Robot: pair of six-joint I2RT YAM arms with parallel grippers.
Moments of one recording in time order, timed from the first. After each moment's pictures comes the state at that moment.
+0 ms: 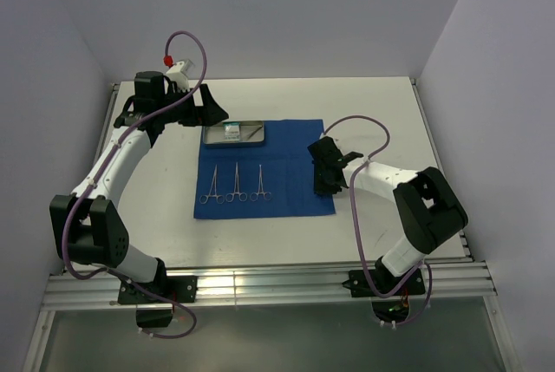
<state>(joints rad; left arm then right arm) -0.13 1.50 1.29 -0.32 0.57 -0.26 0.53 1.58 0.86 -0.43 0.16 0.54</state>
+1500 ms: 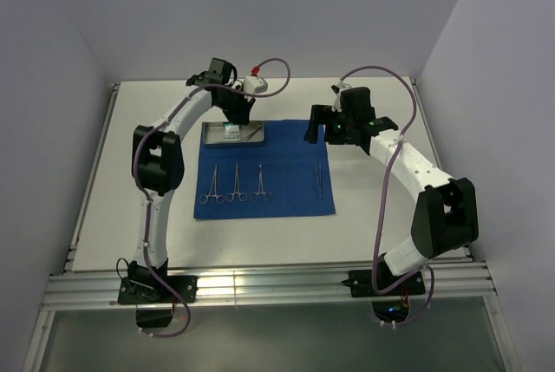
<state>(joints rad) -0.32 2.28 2.07 -0.77 0.50 0.57 0.29 1.52 1.18 -0.41 -0.18 0.31</state>
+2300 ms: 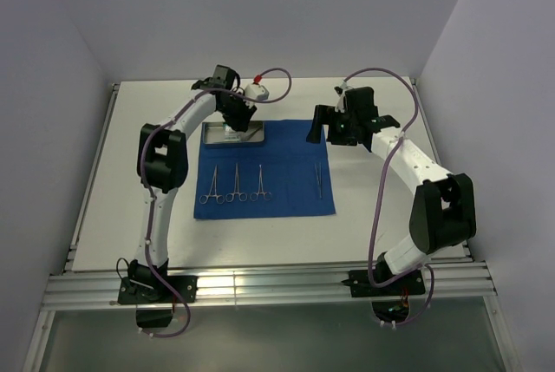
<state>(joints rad) -0.33 2.35 2.07 -0.77 0.41 0.61 0.25 1.55 1.19 -0.43 -0.25 0.32</state>
